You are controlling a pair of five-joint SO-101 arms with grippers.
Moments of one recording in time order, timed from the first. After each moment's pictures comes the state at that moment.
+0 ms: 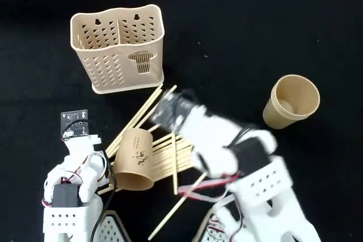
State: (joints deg) left arm -6.2 -104.0 96.3 72.7 5.8; right arm -30.4 -56.6 46.8 86.0 31.7
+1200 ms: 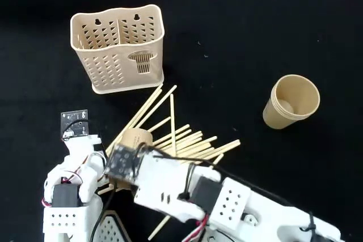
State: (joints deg) left arm -6.2 -104.0 96.3 72.7 5.8; right arm -61.0 -58.5 70.3 50.7 8.7
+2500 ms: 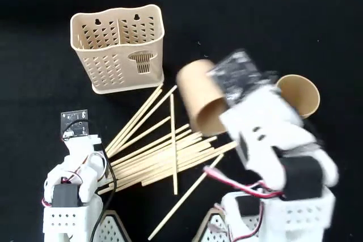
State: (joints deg) left arm -6.2 -104.0 96.3 72.7 5.8; right arm 2.1 -58.5 21.4 81.9 34.9
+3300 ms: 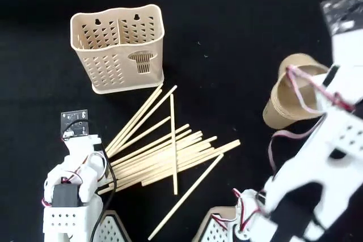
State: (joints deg) left arm -6.2 -104.0 96.3 72.7 5.8; right arm 33.2 -18.3 -21.8 100.2 38.5
